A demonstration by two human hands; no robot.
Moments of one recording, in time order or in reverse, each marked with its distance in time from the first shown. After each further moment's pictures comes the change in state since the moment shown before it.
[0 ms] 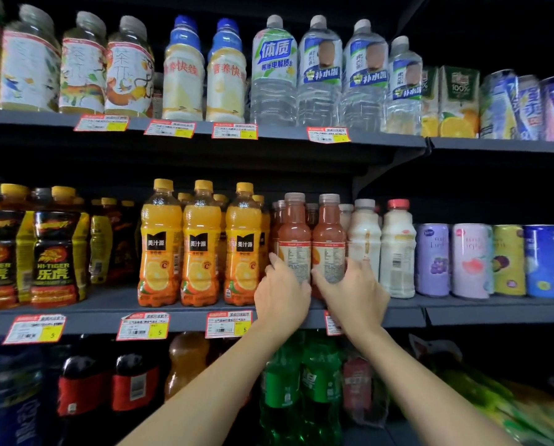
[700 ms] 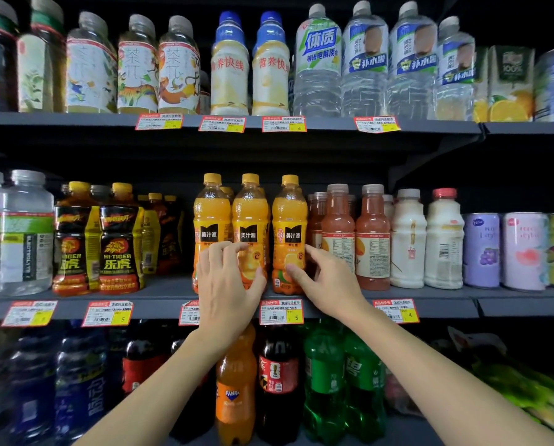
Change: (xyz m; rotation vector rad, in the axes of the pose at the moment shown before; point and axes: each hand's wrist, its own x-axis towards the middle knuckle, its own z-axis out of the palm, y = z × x) left_hand -0.005 -0.137 -0.095 0.052 0.475 0.329; right_hand -0.027 -0.087 0.020 0.387 -0.389 -0.357
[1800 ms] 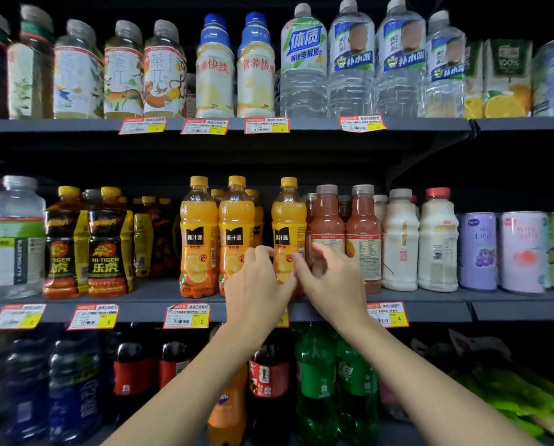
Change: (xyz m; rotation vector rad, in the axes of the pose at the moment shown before) left_hand 0.007 0.073 0.019 0.111 -0.183 -0.129; right_hand -0.009 0.008 -0.008 0.071 0.404 -0.074
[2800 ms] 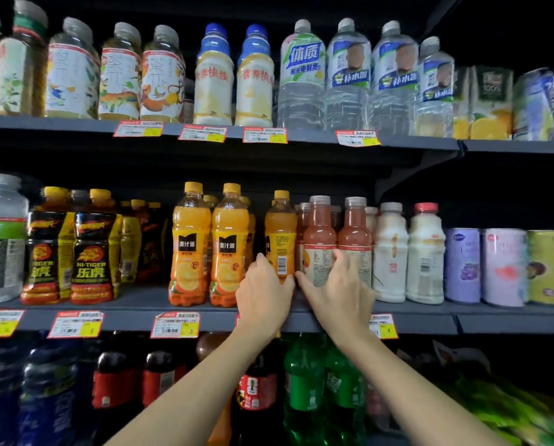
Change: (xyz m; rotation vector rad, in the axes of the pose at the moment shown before) left_hand 0.016 0.013 0.032 -0.183 -0.148 -0.251; right_hand -0.002 0.011 -0.005 -0.502 0.028 0.147
